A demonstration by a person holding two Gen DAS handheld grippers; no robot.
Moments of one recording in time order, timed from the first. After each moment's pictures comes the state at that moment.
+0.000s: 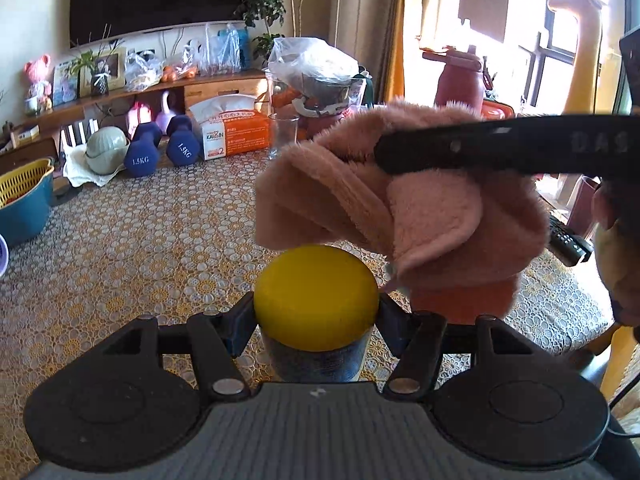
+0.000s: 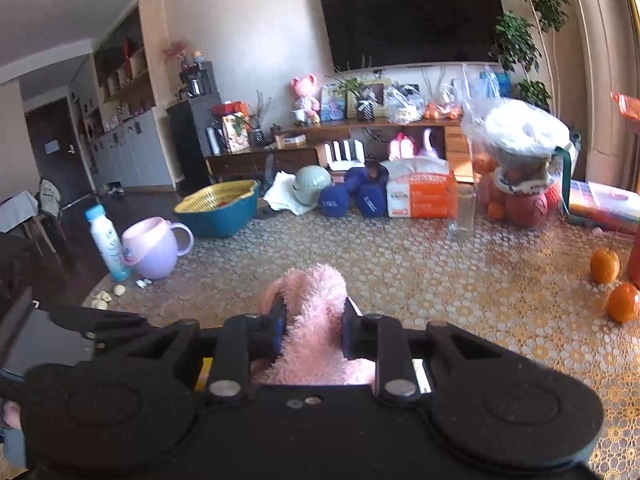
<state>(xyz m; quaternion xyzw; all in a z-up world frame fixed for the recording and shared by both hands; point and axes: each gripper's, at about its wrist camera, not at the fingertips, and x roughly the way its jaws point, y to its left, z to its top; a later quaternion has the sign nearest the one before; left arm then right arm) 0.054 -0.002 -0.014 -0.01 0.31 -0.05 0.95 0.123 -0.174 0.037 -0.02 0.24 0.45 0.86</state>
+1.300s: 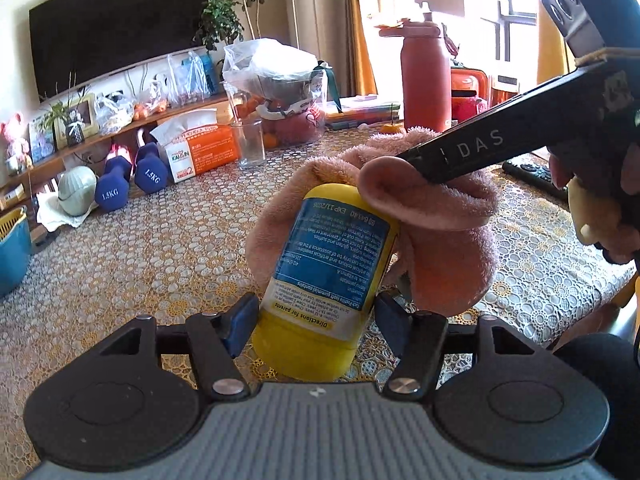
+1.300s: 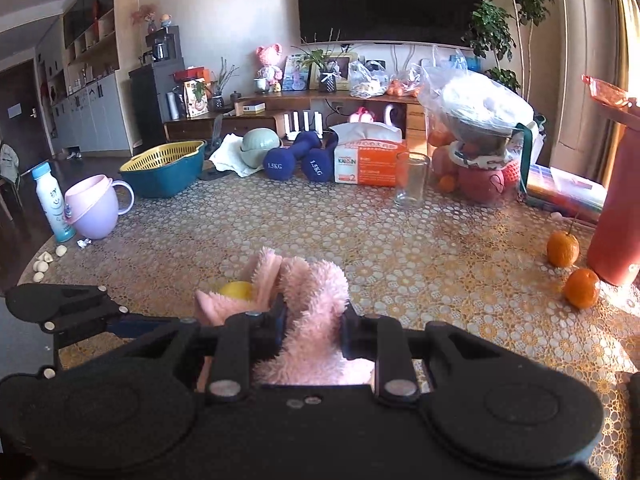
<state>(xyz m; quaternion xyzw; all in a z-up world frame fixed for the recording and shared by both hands) 0.064 -0.031 -0.050 0.08 0.29 -0.07 0.95 0.159 -0.182 -0.010 -0.07 0.30 0.35 0.88</state>
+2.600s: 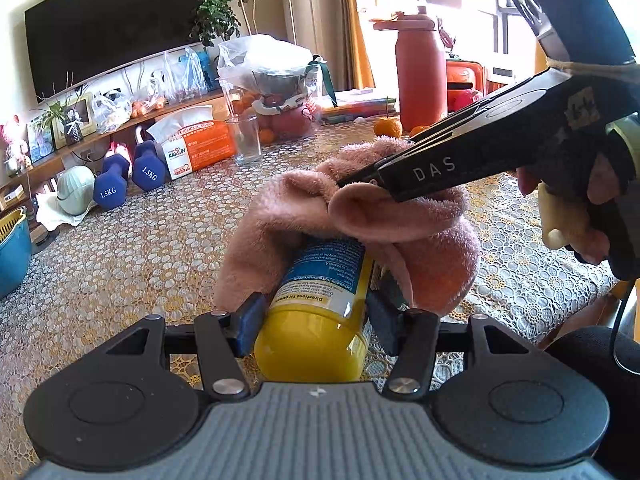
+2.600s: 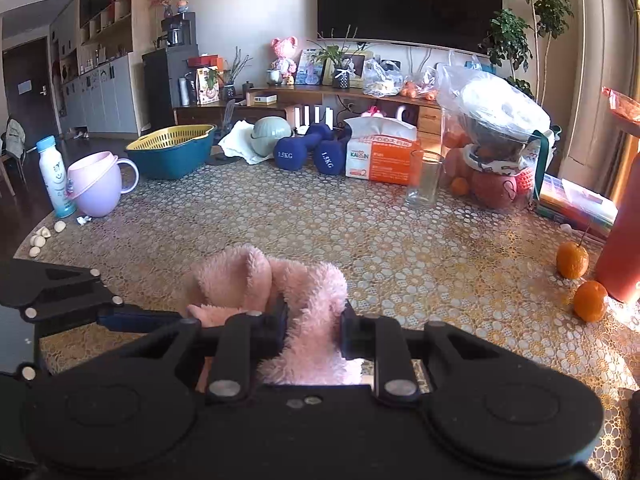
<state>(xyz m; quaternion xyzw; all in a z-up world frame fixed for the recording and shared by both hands) 0.060 -0.036 -0.047 0.08 0.30 -0.08 0.95 0.164 -0.168 -0.021 -0.11 0.29 0.36 0.88</state>
